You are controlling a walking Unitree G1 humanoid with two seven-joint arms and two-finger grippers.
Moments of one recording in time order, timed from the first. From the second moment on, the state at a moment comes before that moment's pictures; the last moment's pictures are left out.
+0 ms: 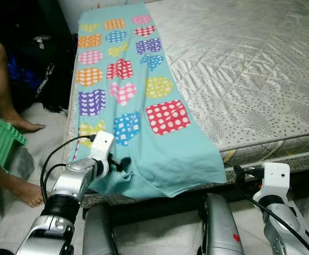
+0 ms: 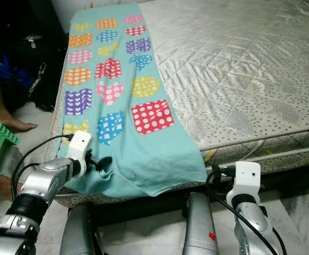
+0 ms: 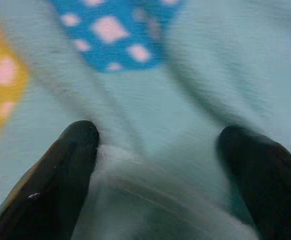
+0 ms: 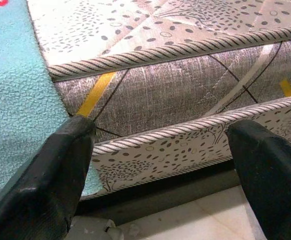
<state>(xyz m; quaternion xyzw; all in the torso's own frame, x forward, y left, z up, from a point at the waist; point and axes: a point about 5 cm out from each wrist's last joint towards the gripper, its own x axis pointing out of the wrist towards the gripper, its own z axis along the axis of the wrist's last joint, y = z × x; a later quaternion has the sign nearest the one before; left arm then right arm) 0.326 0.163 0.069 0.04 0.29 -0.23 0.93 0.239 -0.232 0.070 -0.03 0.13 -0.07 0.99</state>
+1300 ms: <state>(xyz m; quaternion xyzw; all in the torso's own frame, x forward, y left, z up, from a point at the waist) 0.211 0.169 0.097 0.00 0.17 -0.14 0.98 0.258 -0.238 0.076 -0.03 0.11 -0.09 0.99</state>
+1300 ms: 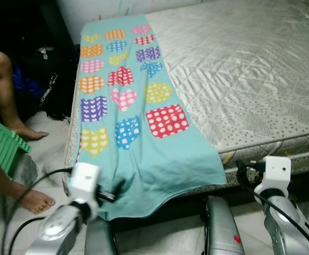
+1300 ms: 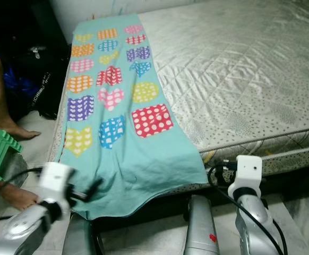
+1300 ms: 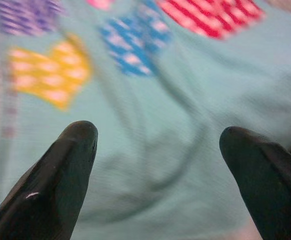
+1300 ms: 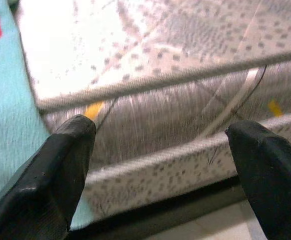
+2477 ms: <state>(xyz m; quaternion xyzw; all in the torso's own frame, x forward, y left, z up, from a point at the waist) 0.241 0.157 0.101 0.00 0.03 -0.08 1.00 0.309 -0.243 0.109 0.02 0.04 -0.14 0.99</state>
